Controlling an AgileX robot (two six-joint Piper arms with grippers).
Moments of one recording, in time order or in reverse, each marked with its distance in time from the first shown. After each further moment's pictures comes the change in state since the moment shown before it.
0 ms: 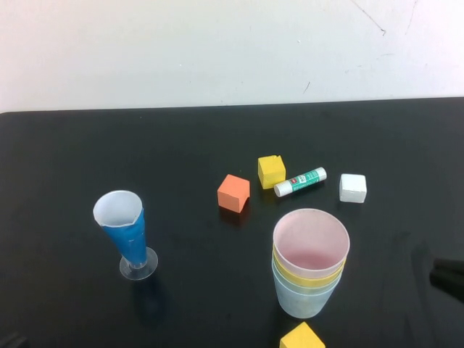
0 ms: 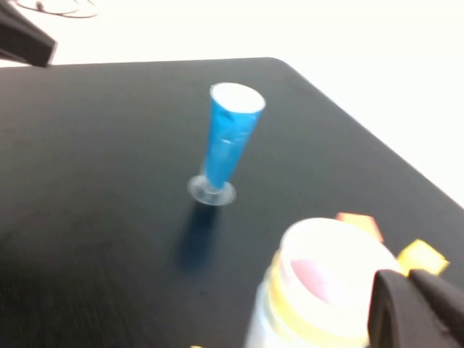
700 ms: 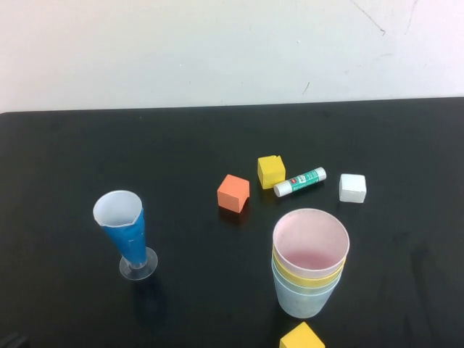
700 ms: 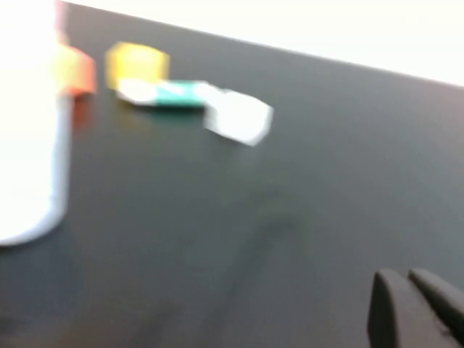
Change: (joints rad) right arm -0.338 -0.404 0.541 -0.691 -0.297 0.891; left arm 0.000 0.000 0.000 0.004 0.000 0.006
